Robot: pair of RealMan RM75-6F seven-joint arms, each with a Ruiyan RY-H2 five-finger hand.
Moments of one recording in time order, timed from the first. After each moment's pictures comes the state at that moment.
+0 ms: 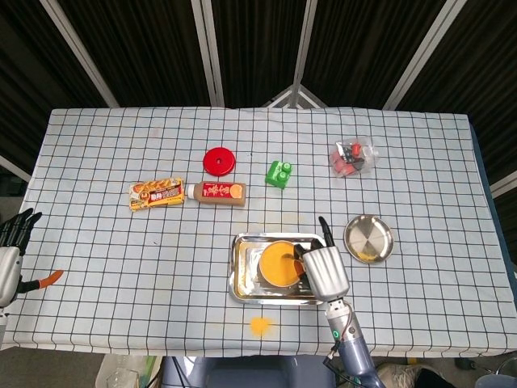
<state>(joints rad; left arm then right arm) -0.12 -1.11 -0.09 -1.67 1.40 1.44 -0.04 0.37 -1.80 0.14 -1.62 -1.47 1.39 -0.68</state>
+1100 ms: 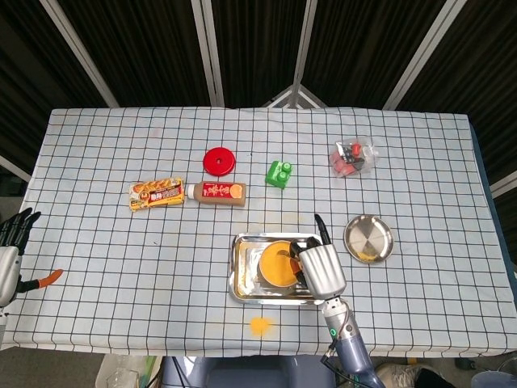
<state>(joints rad) -0.12 -1.11 -0.09 -1.67 1.40 1.44 -0.05 0.39 -1.82 0.15 -1.59 -1.49 1.39 -0.64</state>
